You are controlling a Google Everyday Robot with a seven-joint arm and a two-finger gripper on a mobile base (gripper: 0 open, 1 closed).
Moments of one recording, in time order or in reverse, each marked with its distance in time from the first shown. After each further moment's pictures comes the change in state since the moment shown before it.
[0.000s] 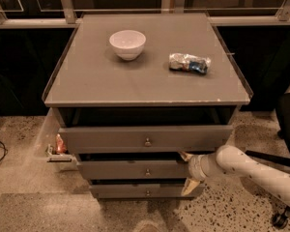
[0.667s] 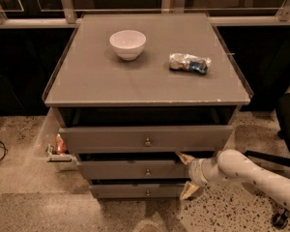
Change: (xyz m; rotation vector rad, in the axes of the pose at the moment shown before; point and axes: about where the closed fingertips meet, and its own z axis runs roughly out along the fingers) arm -0.016 0.016 -0.008 0.011 -0.045 0.028
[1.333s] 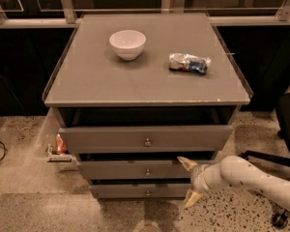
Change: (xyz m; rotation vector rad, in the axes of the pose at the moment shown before) arm -0.016 0.027 -0.026 -0.012 0.068 0.046
